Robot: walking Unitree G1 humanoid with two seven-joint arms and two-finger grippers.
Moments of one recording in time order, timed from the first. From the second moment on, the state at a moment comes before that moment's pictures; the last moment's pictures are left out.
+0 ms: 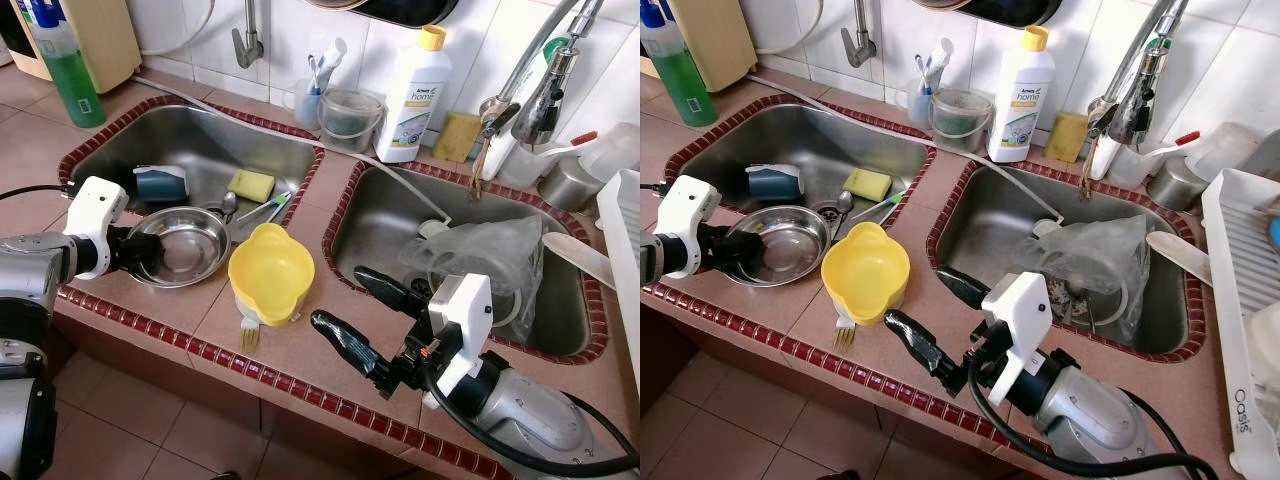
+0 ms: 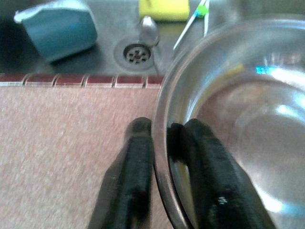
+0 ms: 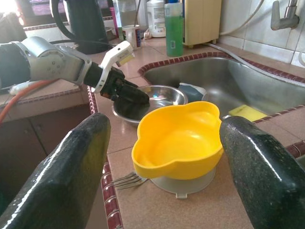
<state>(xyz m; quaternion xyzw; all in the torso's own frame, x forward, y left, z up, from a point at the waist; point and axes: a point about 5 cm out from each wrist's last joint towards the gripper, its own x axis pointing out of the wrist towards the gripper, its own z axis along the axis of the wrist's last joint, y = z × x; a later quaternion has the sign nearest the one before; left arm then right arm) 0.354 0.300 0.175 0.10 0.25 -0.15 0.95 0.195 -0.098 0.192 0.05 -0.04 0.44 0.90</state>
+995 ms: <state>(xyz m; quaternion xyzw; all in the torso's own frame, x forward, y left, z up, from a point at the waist) 0.361 0.290 0.194 0.05 0.19 -0.18 0.96 0.194 -0.095 0.191 0.05 -0.04 0.45 0.89</state>
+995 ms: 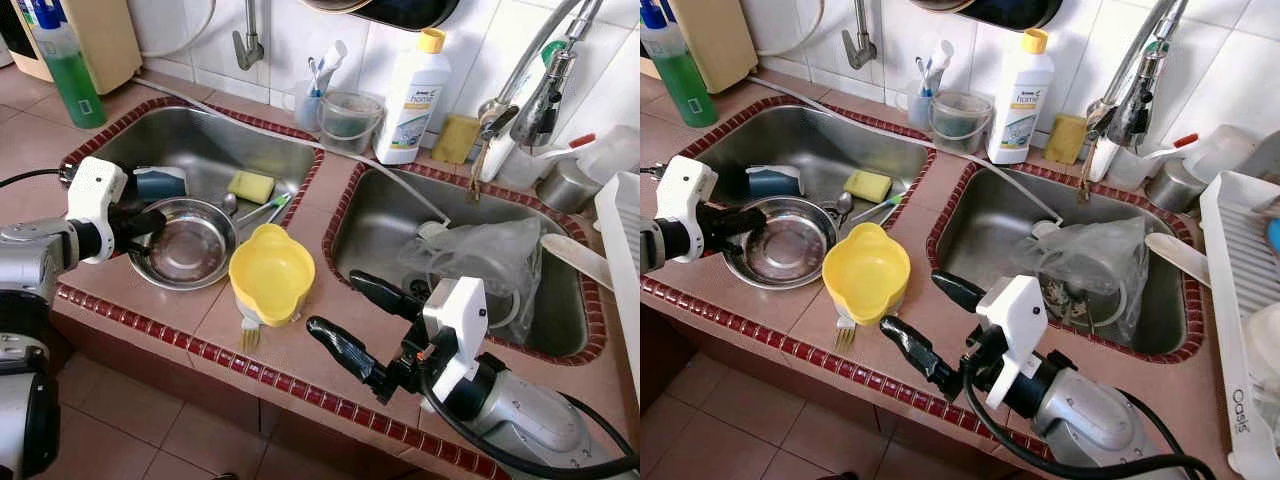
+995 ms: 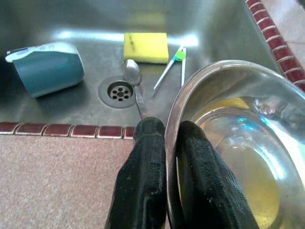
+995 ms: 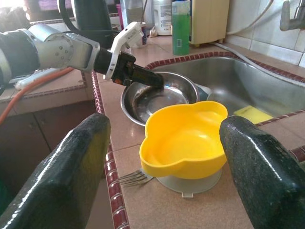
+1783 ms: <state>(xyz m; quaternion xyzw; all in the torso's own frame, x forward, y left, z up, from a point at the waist) 0.369 0.295 0.211 -0.01 0.13 -0.14 0.98 0.197 -0.091 0.191 0.05 -0.05 0.45 0.89</state>
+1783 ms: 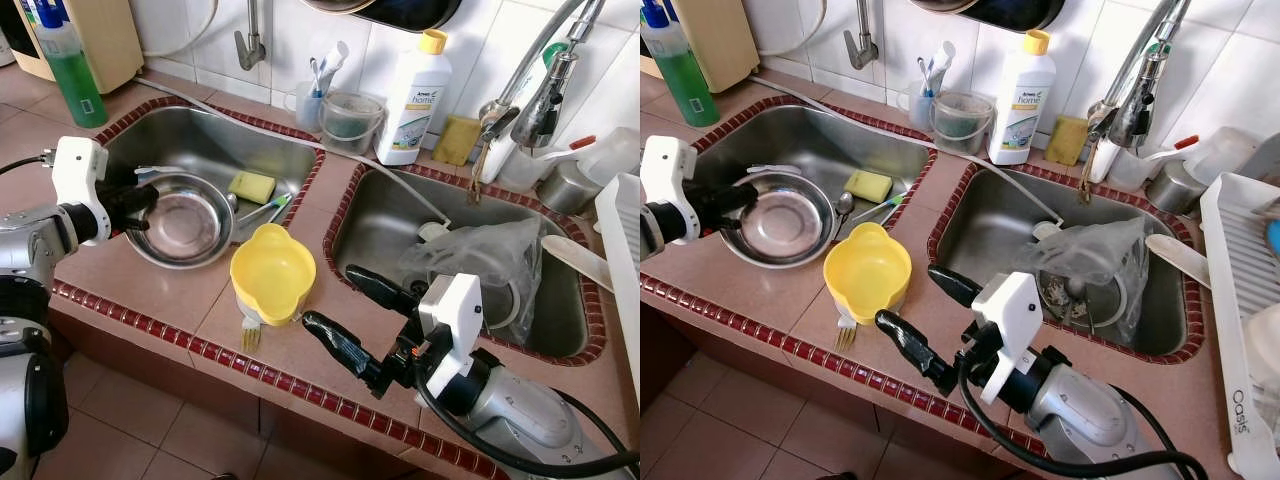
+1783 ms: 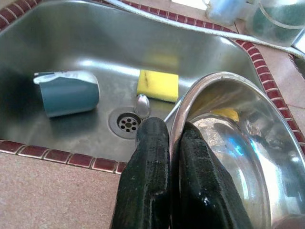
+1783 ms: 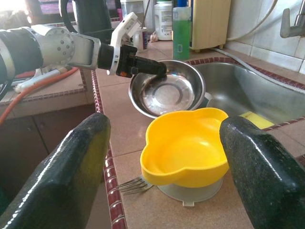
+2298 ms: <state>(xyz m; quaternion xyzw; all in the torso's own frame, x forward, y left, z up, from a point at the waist) 0.385 0.271 0.213 -0.04 0.08 -0.12 0.99 0.200 -0.093 0.196 0.06 -0.06 0.44 0.90</state>
